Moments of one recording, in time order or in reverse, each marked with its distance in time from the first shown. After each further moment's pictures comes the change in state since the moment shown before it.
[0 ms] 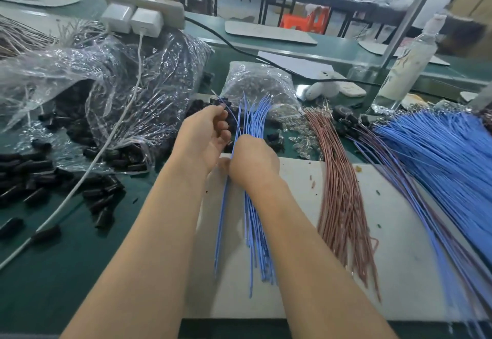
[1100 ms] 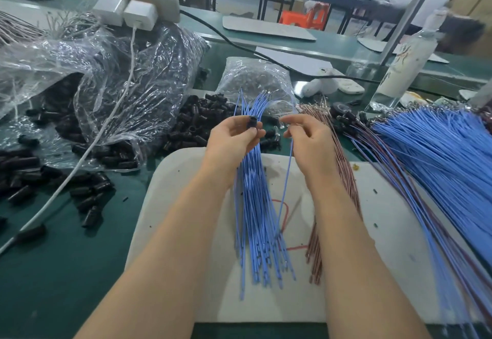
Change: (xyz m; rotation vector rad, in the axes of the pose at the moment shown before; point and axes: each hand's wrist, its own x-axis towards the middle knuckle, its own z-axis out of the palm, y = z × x) left_hand -0.004 -0.047 0.015 0.252 -0.127 0.121; right_hand 0.013 0.090 -0.019 0.841 0.467 -0.084
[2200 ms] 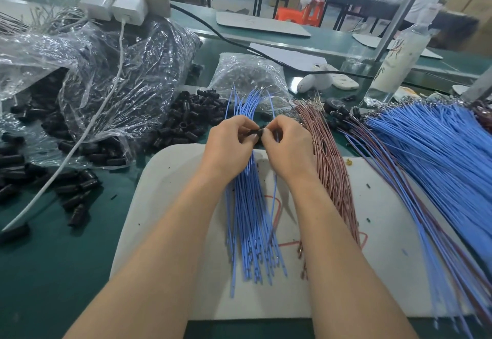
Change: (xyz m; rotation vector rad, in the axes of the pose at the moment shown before) left_hand 0.001 -0.008 -0.003 0.900 -0.023 0.366; right_hand -0.010 -0.007 0.014 -0.403 -0.075 -0.149
